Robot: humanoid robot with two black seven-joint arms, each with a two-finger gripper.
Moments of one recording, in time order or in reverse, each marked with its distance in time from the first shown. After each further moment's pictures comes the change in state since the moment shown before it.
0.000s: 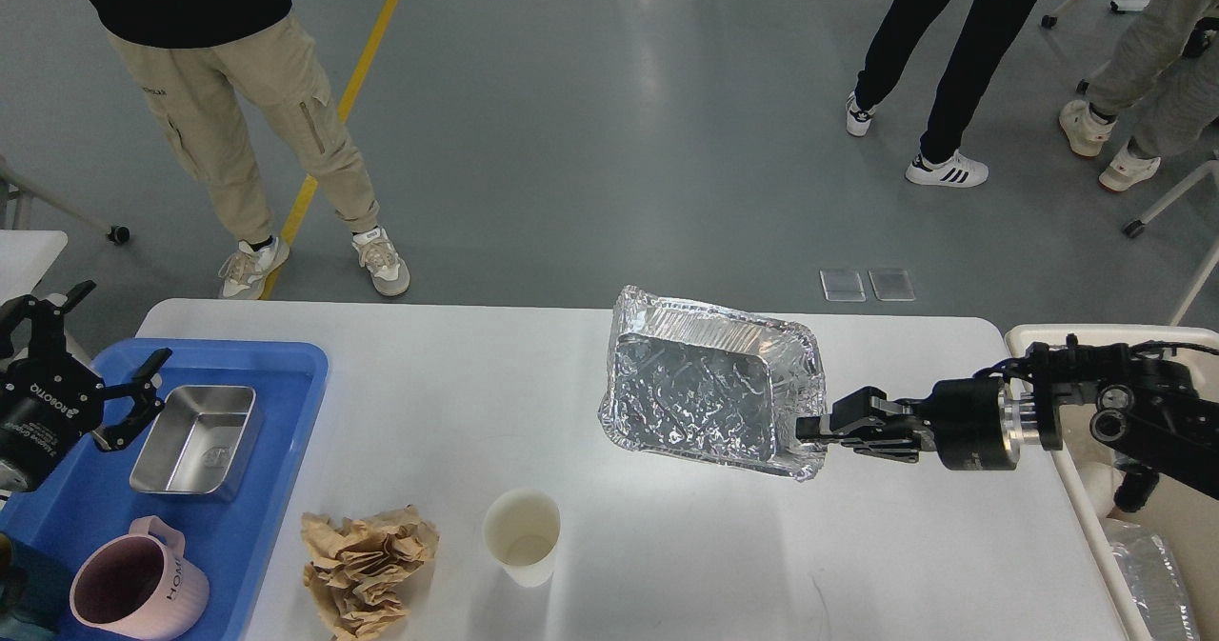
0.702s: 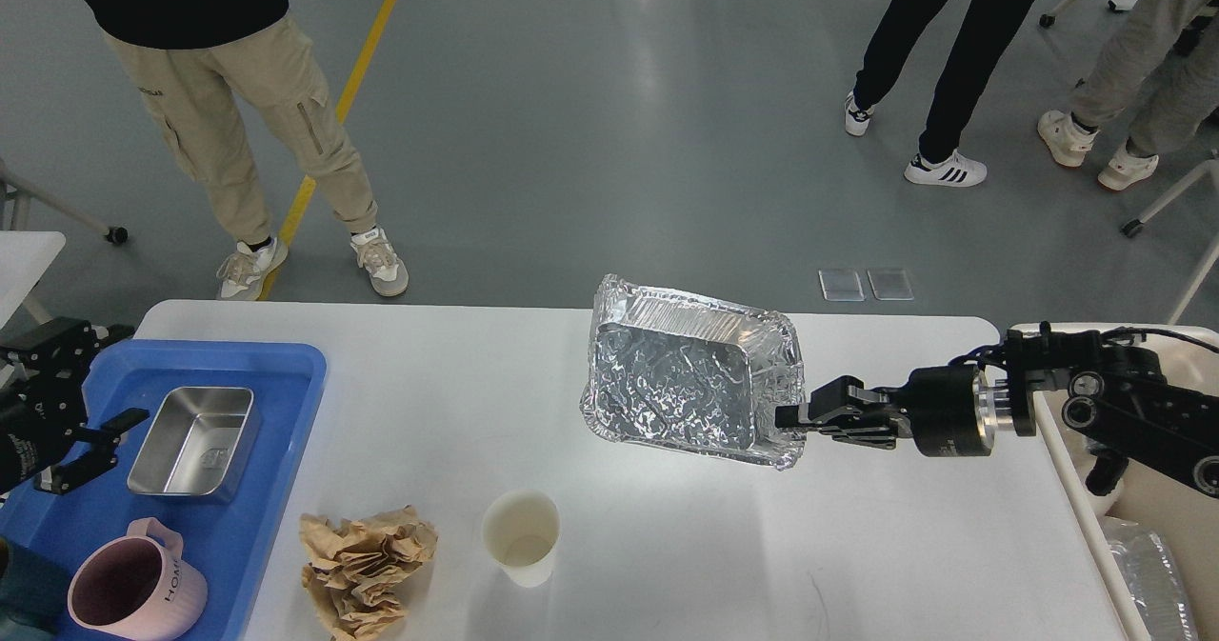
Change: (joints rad) left arm 0.033 0.299 0.261 -0.260 0.075 0.228 0.169; right arm 0.035 0.043 -0.015 -0.027 -0.004 -0.006 0.007
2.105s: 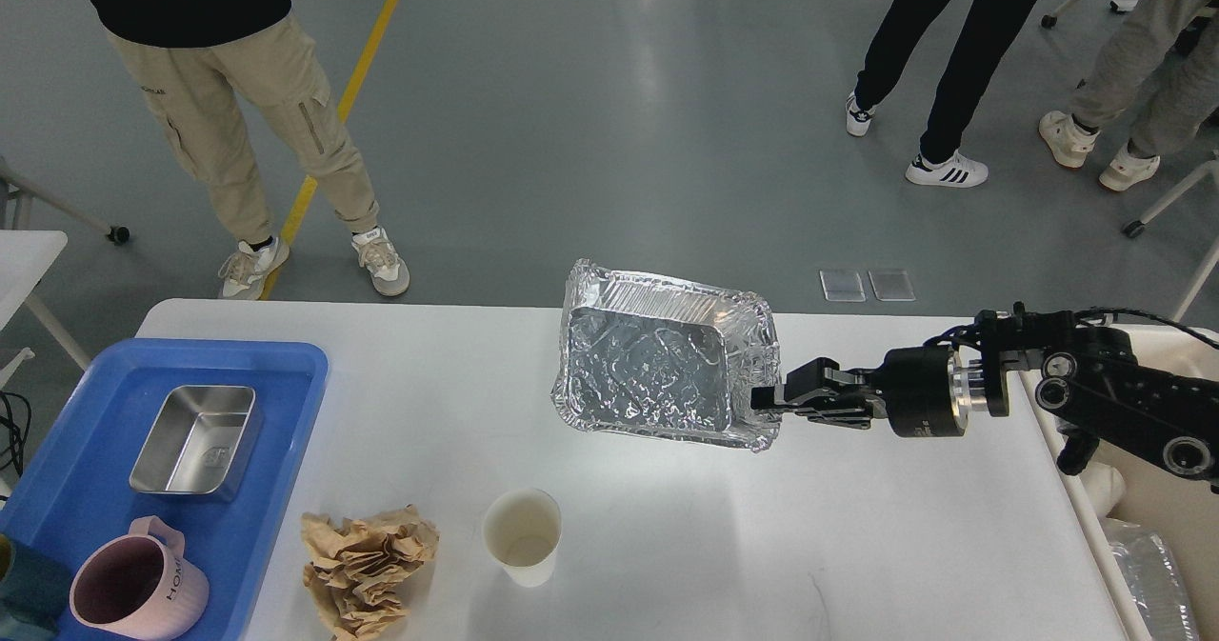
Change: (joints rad) left arm 0.058 0.509 0.010 -0.200 0.172 0.092 -0.176; right arm 0.042 0.053 0.000 -0.021 -0.002 -0.005 0.003
